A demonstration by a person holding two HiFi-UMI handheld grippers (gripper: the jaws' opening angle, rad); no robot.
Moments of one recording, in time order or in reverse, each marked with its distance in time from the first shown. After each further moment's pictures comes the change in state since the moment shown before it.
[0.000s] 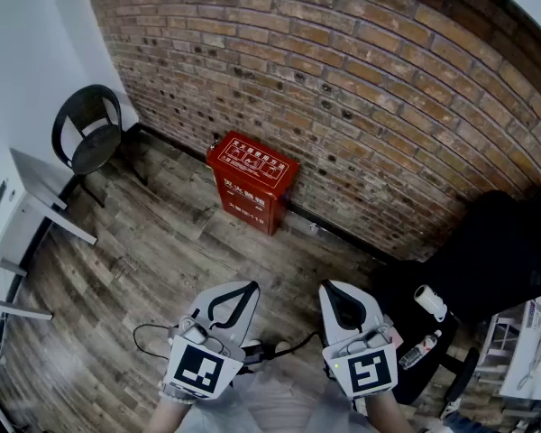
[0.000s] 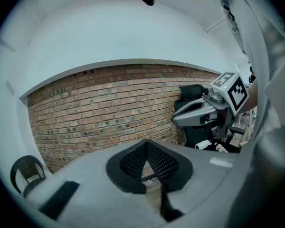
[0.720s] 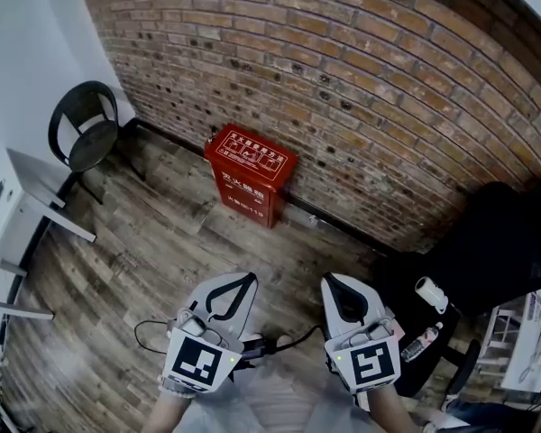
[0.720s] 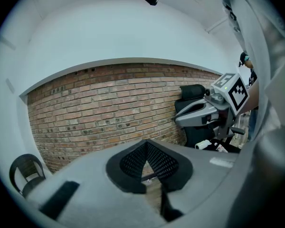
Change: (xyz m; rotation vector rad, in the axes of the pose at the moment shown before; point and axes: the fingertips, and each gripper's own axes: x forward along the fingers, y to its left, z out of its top) left arm 0.004 0.008 -0.007 -0.007 0.003 0.000; right arm 0.005 -0.003 -0.009 0.017 0.017 -0.007
